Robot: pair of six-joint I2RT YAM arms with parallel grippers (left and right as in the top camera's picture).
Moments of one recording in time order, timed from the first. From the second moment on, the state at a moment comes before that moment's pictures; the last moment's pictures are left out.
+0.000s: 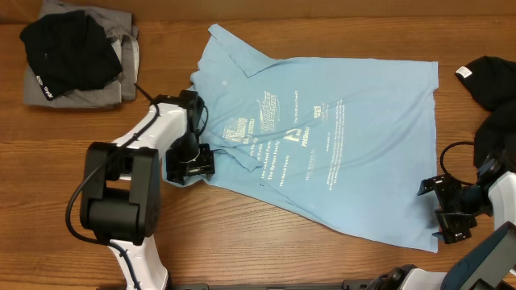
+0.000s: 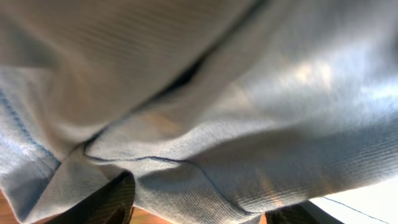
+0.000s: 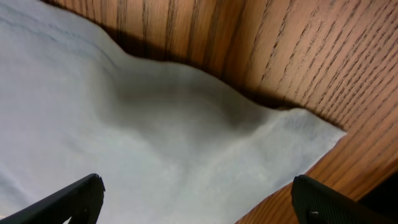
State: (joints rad) left arm -0.15 2.00 1.27 -1.10 0.06 -0.34; right arm -0.66 1.51 0.87 -1.07 -0.15 0.64
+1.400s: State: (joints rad) left arm -0.08 2.00 1.26 -1.12 0.06 -0.35; right arm -0.66 1.28 0.65 -1.08 0.09 1.08
